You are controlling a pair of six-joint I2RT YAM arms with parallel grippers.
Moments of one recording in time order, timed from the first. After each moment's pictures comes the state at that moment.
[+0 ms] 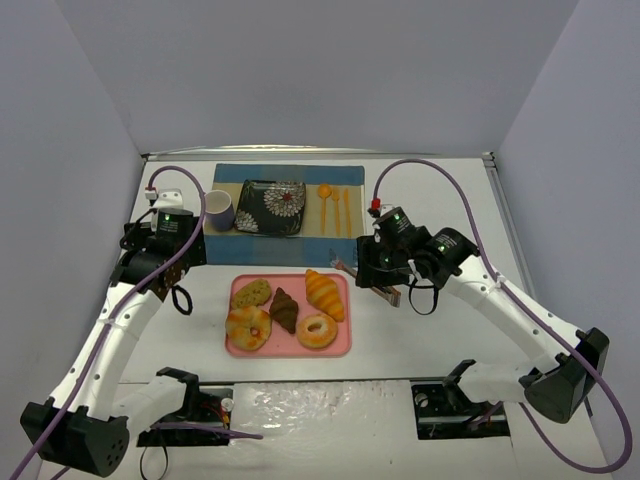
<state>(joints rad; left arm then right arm) -0.25 1.02 1.07 -0.84 -0.58 -0.20 0.71 1.24 1.21 -0.95 0.01 0.54</state>
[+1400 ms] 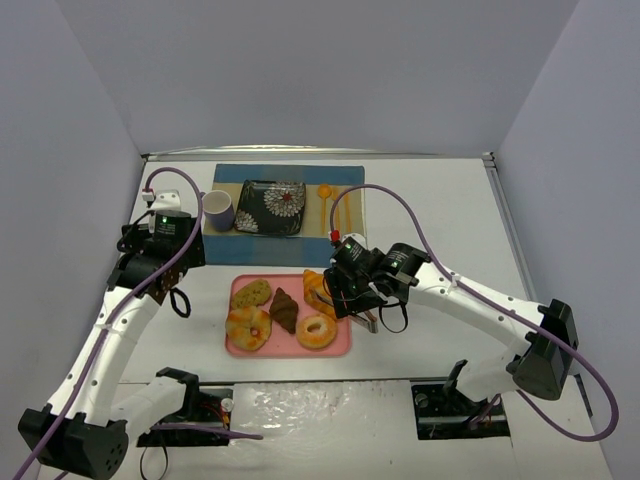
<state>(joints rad) -0.25 0.99 1.07 -0.85 -0.58 -0.20 0.96 1.38 1.18 -0.95 0.09 0.60</state>
